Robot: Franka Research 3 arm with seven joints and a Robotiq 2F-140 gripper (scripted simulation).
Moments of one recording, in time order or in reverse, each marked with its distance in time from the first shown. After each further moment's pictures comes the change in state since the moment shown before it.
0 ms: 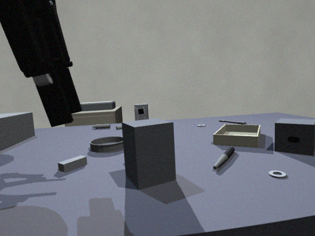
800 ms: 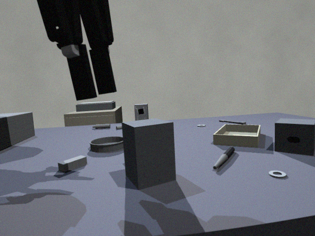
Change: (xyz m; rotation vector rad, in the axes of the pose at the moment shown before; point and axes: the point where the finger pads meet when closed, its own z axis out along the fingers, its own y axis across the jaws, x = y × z) arm -0.050 0.005 -0.020 0.135 0.014 0.443
